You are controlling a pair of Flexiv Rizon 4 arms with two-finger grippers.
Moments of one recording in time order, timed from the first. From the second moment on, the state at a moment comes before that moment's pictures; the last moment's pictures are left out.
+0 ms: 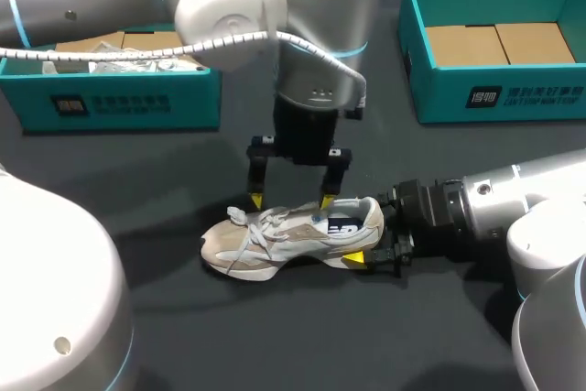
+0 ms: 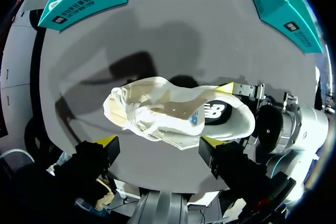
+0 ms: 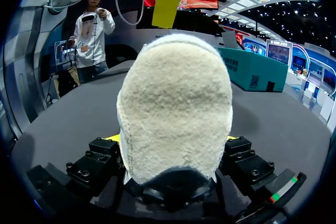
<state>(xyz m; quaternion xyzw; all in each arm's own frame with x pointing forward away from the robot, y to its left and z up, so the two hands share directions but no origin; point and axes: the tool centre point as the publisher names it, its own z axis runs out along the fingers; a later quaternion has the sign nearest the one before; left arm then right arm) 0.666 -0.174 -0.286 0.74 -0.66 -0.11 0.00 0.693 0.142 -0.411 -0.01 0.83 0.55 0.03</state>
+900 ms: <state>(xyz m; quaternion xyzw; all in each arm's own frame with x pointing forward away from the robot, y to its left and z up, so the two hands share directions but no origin) 0.672 -0.201 -0.334 0.74 -0.65 -0.15 -0.01 0.693 0.142 -0.411 -0.01 0.83 0.55 0.03</state>
